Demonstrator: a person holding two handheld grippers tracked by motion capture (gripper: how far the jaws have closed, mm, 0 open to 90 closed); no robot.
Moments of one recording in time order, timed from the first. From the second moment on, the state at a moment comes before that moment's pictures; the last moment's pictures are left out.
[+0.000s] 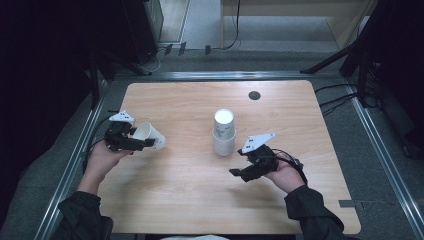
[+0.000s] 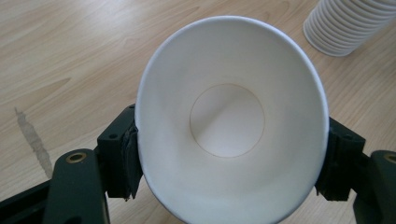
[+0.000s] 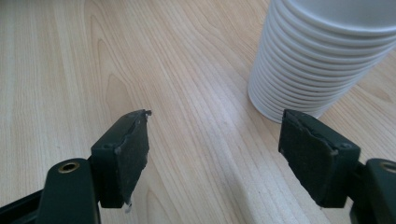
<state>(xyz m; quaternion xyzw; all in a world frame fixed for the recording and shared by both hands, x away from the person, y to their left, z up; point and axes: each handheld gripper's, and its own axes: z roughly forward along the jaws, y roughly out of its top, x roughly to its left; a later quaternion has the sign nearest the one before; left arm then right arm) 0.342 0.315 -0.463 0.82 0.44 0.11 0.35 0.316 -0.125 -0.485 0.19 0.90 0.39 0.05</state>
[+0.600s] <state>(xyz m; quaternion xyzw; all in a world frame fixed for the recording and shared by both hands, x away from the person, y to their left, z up) 0.362 0.330 -0.482 0.81 0.50 0.14 0.27 0.312 -0.133 -0.487 0.20 0.90 0.38 0.05</state>
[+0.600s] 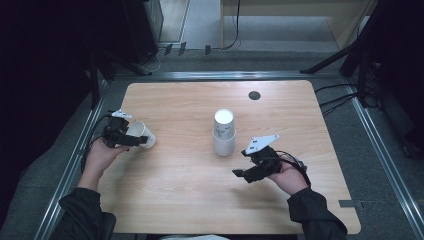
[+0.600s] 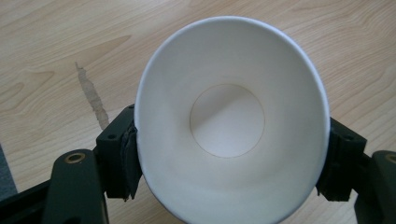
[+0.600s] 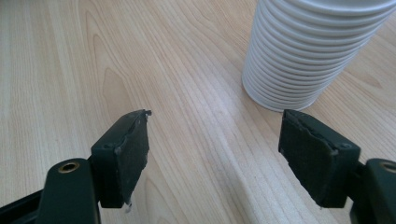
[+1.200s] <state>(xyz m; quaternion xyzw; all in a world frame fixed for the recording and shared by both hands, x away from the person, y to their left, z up) 0.367 0.319 -0.487 0.82 0.50 0.17 0.23 0.312 -0.133 -0.488 0.20 0.90 0.38 0.05</state>
